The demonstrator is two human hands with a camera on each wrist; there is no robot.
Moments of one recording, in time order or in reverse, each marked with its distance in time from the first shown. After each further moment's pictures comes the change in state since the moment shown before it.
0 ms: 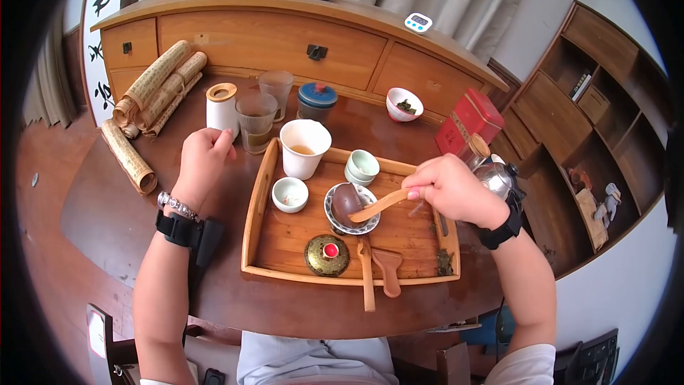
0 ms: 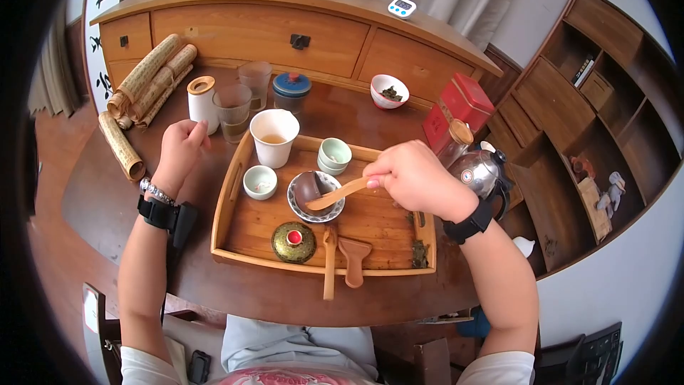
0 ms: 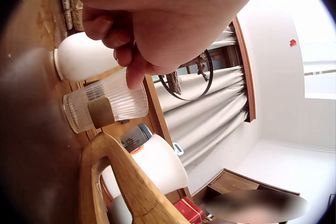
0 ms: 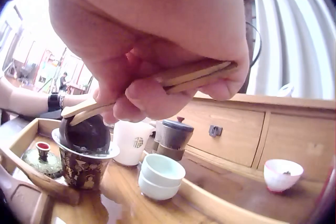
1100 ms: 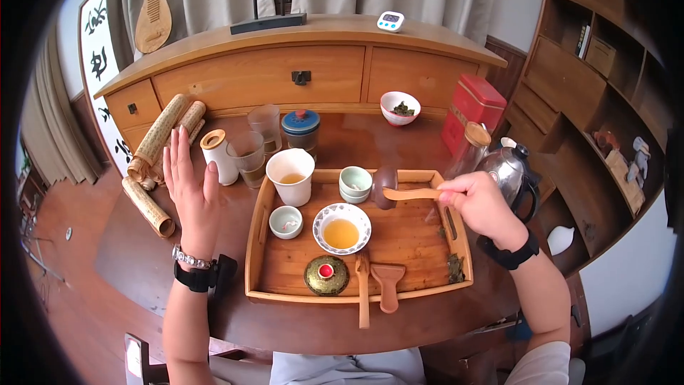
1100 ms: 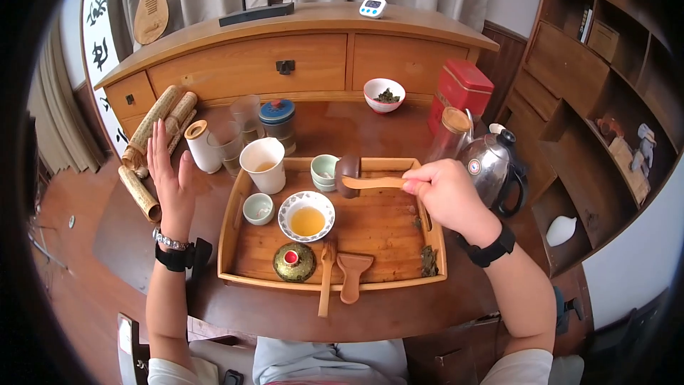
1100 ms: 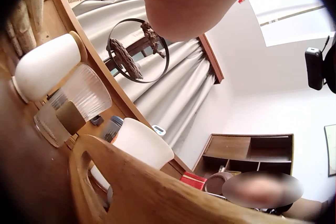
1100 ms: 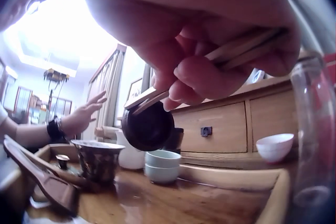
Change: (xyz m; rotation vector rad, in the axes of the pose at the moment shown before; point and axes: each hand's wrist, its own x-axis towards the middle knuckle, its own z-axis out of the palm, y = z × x) left_hand -0.018 0.044 0.001 0.510 0.484 0.623; right_hand -0.064 0.052 0.021 0.298 0.413 0.316
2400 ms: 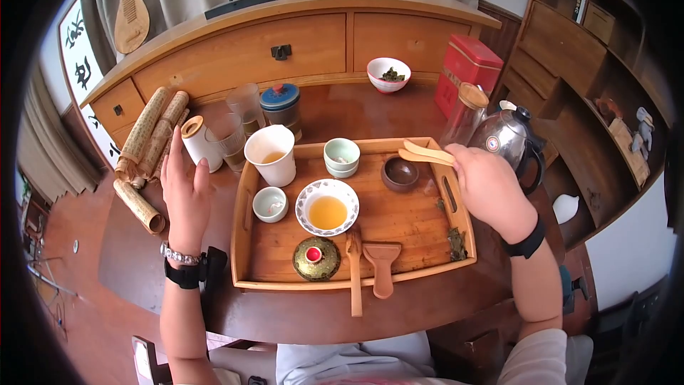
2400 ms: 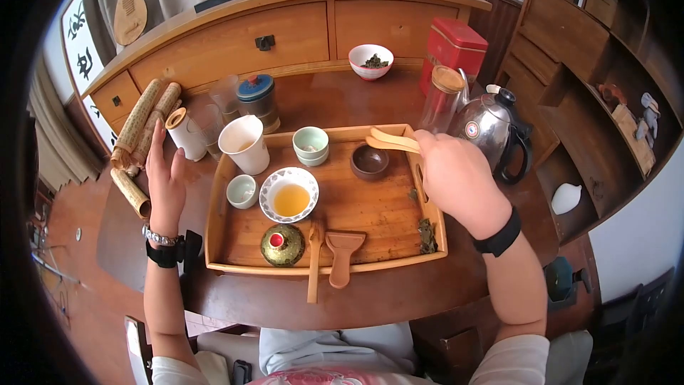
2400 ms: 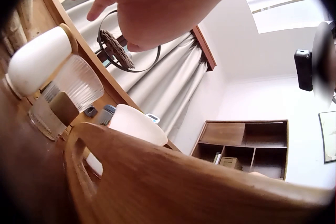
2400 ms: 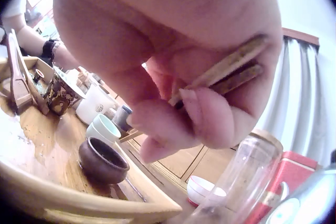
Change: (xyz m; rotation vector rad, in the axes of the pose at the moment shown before) left_hand -0.012 -0.002 0.007 -0.145 -0.247 -0.138; right_hand -0.020 0.002 -0.002 -0.629 0.071 -0.098
